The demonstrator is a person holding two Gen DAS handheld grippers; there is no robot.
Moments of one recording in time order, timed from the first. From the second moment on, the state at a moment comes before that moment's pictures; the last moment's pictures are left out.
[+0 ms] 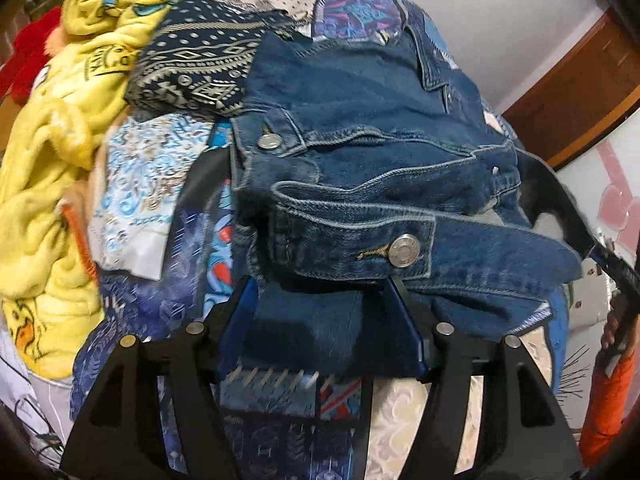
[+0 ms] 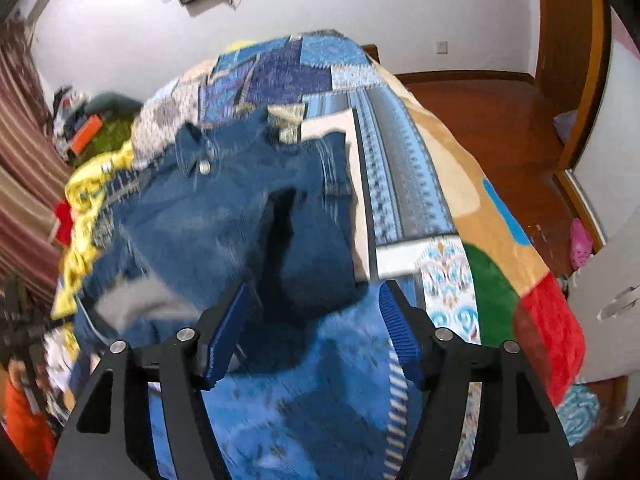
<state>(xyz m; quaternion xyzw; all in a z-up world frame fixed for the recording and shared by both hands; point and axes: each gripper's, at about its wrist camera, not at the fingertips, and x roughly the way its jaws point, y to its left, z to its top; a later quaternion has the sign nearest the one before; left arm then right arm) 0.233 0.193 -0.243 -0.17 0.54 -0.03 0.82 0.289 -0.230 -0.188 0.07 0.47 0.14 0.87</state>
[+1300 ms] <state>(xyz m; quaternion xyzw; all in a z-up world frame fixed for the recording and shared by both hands) 0.242 0.195 -0.247 -0.19 0.49 0.02 0.85 0.386 -0.144 -0.203 -0.07 0.49 0.21 0.84</state>
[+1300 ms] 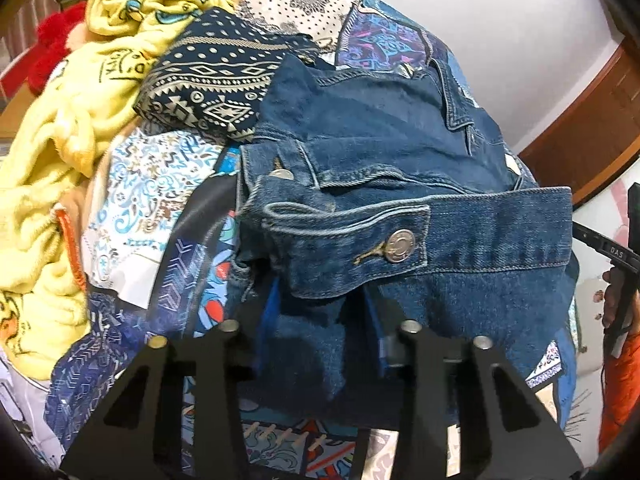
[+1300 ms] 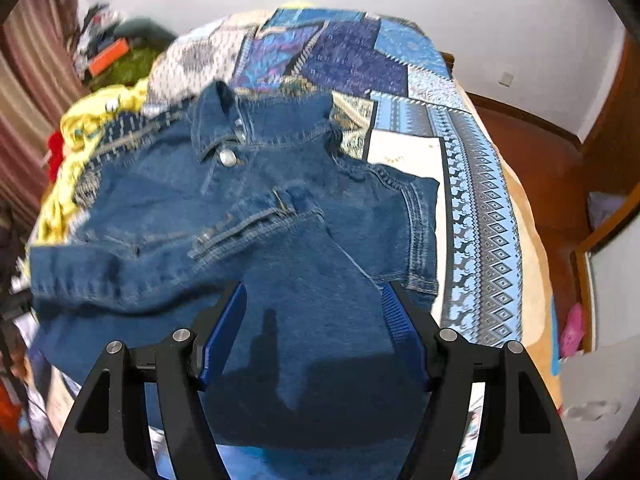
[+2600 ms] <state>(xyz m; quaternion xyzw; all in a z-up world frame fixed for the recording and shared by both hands) 0.281 0.174 -0.105 -0.07 0.33 0.05 0.94 0.416 -0.167 -0.122 0.05 0.36 0.24 0.90</state>
